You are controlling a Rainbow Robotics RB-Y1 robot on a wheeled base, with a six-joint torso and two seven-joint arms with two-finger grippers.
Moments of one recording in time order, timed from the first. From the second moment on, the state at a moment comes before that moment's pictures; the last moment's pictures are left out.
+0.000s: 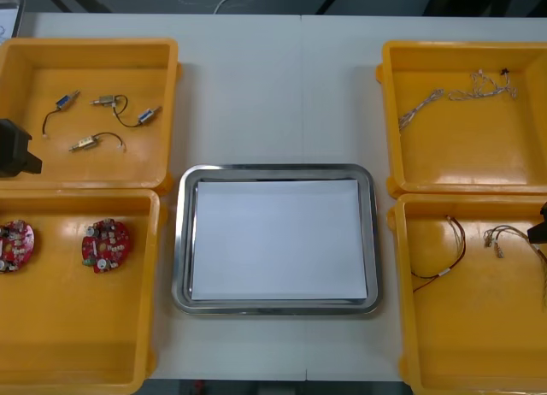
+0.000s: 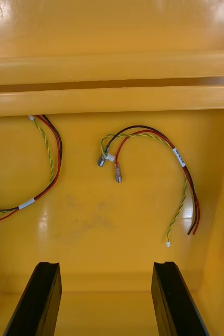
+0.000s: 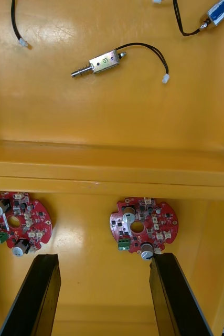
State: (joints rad) right arm -0.12 -0.81 -0.30 -2.14 -0.90 1.92 1.26; left arm -0.36 0.92 0.20 -2.06 0.93 1.88 -1.09
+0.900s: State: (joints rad) right arm -0.12 -0.77 -0.30 -2.13 -0.86 1.92 1.25; left arm -0.31 0.90 0.20 -2.07 0.96 1.91 -1.09
